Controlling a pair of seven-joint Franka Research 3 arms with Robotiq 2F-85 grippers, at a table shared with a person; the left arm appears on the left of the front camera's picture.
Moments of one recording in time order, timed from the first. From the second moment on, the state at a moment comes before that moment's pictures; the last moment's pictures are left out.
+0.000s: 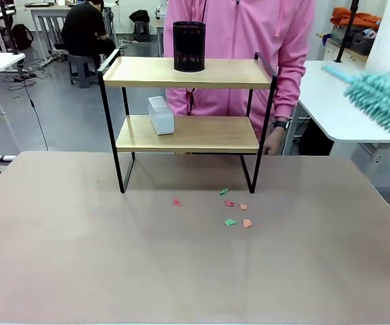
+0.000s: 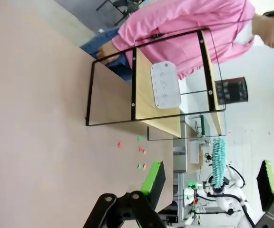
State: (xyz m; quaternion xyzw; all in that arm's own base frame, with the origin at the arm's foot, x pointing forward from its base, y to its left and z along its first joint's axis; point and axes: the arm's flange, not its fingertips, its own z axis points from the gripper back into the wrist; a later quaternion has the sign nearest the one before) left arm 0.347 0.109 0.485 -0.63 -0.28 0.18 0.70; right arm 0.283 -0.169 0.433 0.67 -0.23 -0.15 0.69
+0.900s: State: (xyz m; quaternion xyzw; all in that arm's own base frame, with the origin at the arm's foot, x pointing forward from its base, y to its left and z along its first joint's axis) left arm 0.347 0.108 0.485 -0.63 -0.28 0.18 0.70; right arm 0.309 -0.178 0.351 0.64 -0.18 -0.25 0.70
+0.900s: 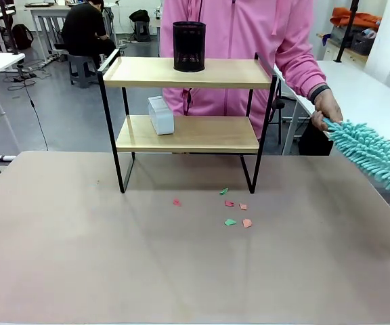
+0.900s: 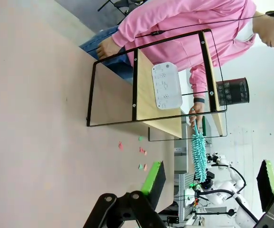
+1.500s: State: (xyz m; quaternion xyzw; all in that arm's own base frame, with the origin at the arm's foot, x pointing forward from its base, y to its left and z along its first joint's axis) left arm 0.347 0.108 0.485 -0.63 -0.28 0.18 0.70; right arm 0.313 -0.171 0.351 0.64 -0.18 -0.24 0.71
